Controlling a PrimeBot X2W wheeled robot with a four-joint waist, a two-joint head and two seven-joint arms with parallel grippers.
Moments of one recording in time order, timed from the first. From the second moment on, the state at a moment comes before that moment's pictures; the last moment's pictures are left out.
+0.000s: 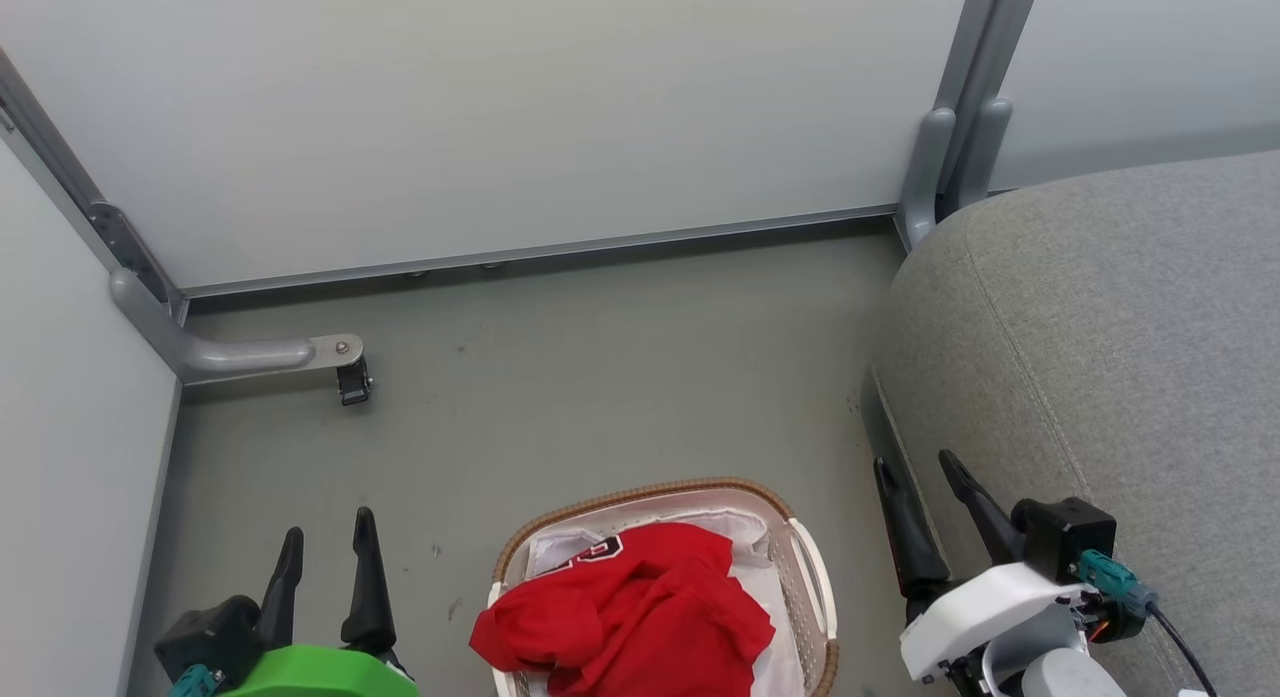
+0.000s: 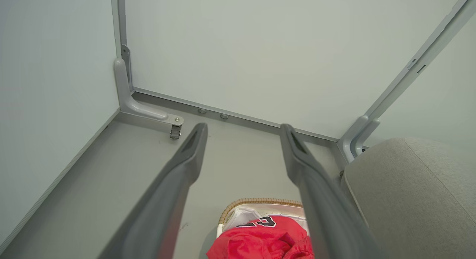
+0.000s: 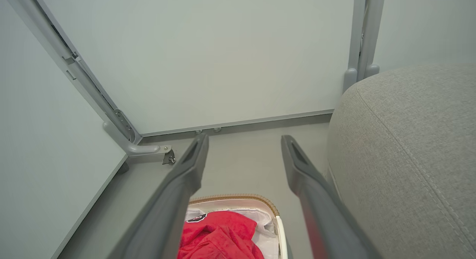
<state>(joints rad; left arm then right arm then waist) 0.03 0.04 -0.04 0.26 -0.43 -0.08 -0.22 -0.09 -0.05 0.16 0.28 0.33 0.13 -0.21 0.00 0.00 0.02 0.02</state>
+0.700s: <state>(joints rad) 0.05 0.05 -0.06 0.28 -0.31 -0.08 -0.26 -0.09 -0.05 0.18 0.29 0.20 0.13 -0.26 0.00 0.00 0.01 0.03</state>
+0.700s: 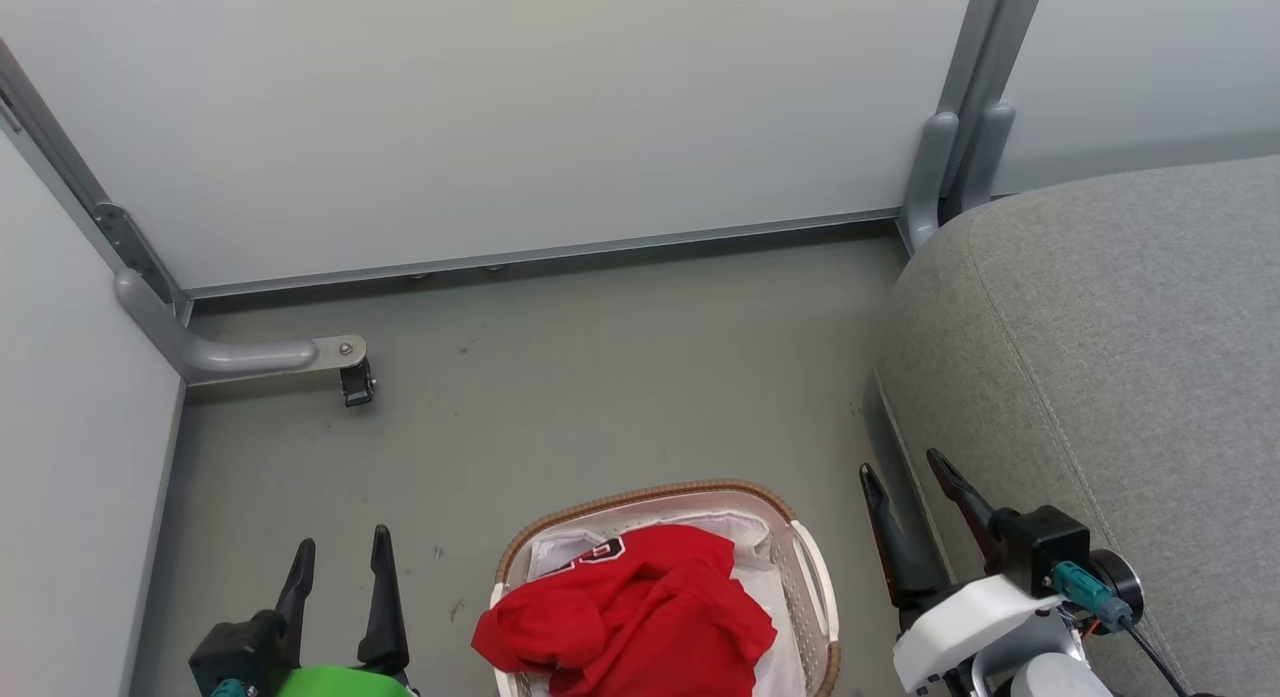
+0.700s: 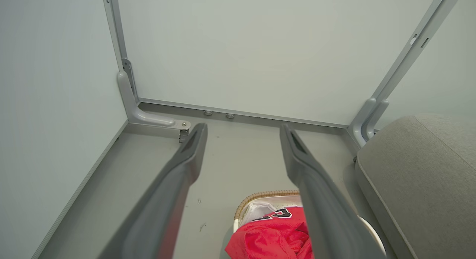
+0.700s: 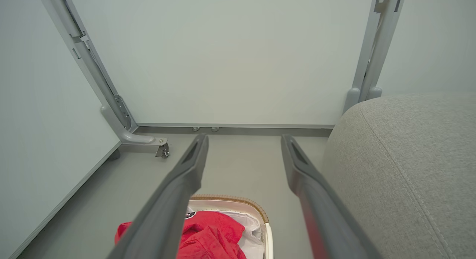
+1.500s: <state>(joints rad) 0.05 0.05 -0.06 0.30 -0.30 -0.08 -0.26 -0.10 -0.05 0.16 0.29 0.18 0.13 -0.26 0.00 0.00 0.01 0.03</state>
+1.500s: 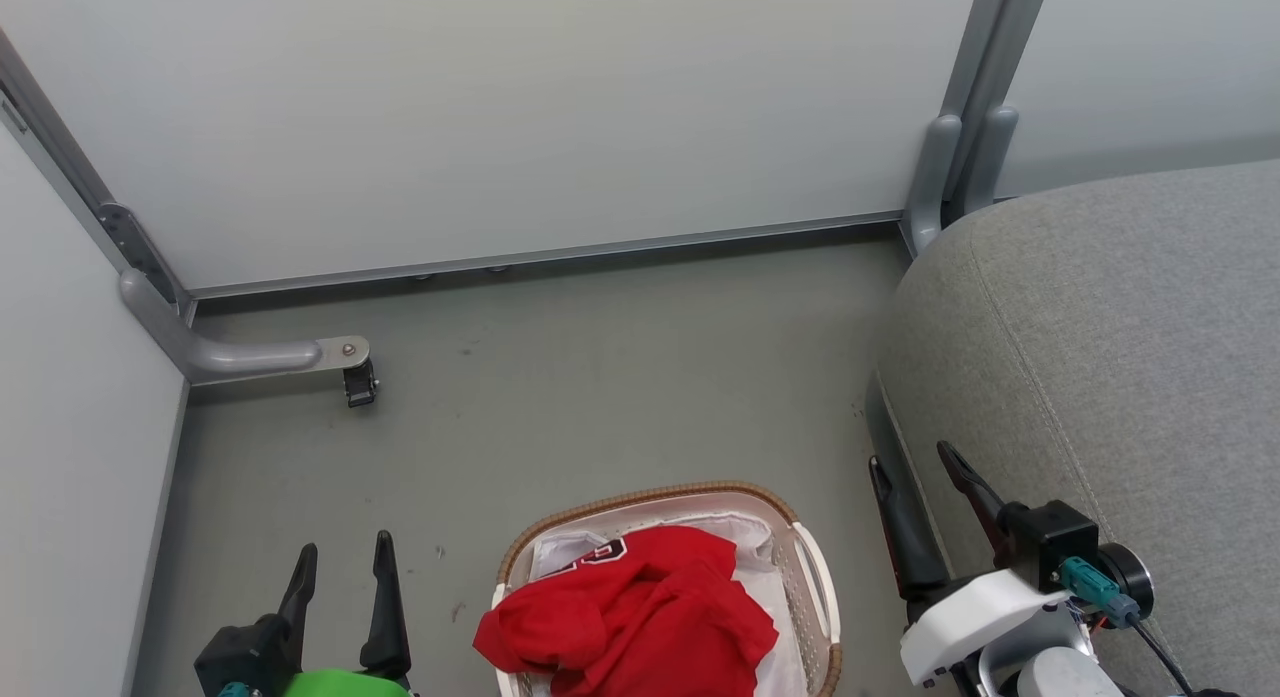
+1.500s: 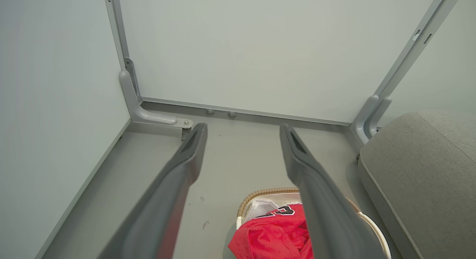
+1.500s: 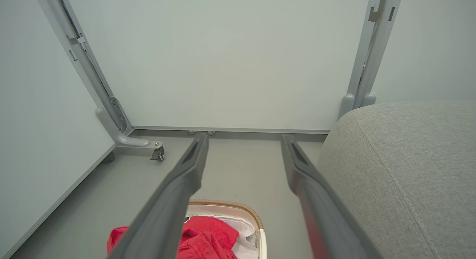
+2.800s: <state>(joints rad) -0.42 0.05 -0.43 0.59 -0.09 -0.13 -0.27 -0.31 -0.05 -0.03 0.14 0.12 0.13 -0.26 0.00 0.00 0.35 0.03</state>
